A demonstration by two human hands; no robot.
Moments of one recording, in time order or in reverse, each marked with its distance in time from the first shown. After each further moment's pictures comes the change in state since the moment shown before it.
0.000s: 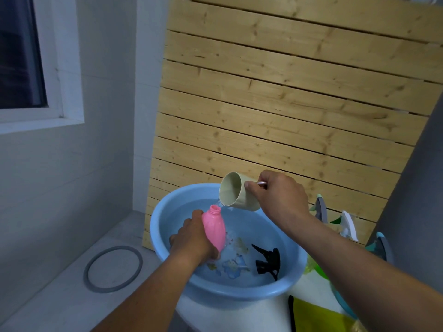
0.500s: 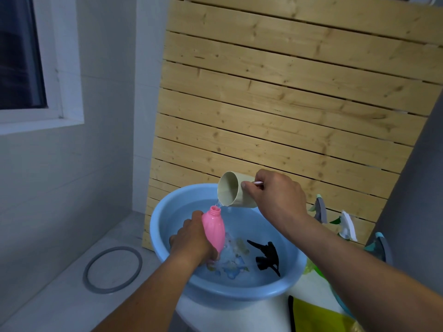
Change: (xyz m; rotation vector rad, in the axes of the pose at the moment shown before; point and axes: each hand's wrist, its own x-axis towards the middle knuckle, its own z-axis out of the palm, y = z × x) left_hand 0.000 0.000 0.001 0.018 -0.002 -0.012; right_hand -0.002 -0.003 0.000 -0.040 0.031 -0.065
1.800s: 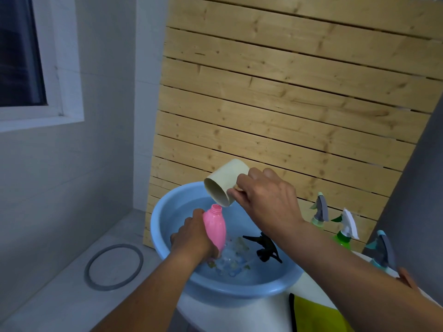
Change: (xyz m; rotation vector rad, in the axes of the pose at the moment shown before) left_hand 0.001 -0.001 0.002 -0.010 -0.005 0.002; right_hand -0.022 -0.021 -0.009 -0.320 0.150 -0.467
